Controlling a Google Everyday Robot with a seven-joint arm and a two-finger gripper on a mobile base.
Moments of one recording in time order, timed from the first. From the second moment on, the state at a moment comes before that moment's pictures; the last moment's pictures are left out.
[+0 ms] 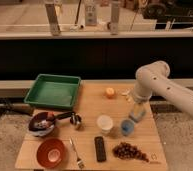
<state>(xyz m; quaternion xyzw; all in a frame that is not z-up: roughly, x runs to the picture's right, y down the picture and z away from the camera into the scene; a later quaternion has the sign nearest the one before) 0.194 0.087 0.741 -0.29 -0.05 -0.03 0.96</state>
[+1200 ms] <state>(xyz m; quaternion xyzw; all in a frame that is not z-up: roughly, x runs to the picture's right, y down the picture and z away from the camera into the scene) -0.008 0.216 0.658 -0.29 -0.25 -0.36 0.85</state>
